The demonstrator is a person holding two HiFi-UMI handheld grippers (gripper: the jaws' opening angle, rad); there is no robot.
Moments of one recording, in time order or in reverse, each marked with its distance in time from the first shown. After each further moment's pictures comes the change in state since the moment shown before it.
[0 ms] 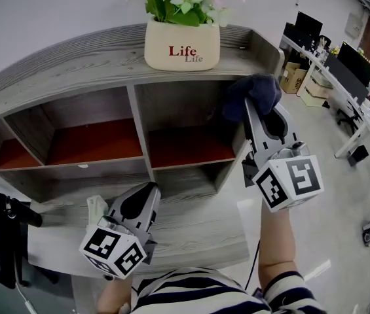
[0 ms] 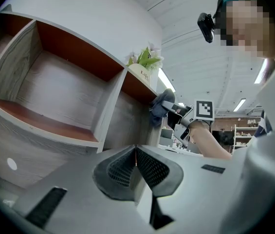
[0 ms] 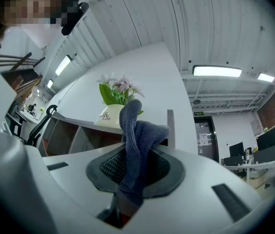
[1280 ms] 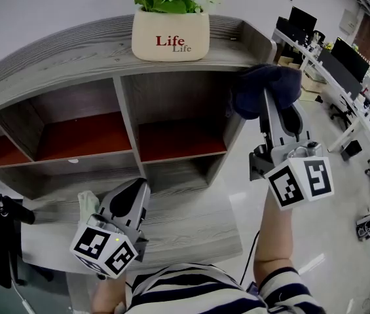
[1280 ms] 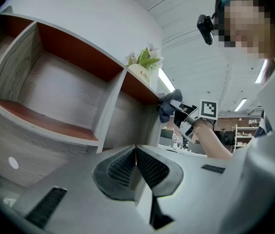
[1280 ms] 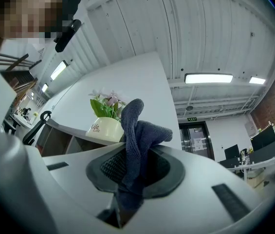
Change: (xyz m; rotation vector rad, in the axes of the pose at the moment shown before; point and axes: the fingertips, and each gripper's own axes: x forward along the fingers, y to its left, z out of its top) left arm -0.003 -0.003 -0.001 0.001 -0.003 0.011; right arm -0.028 -0.033 0.026 0.038 -0.089 -0.071
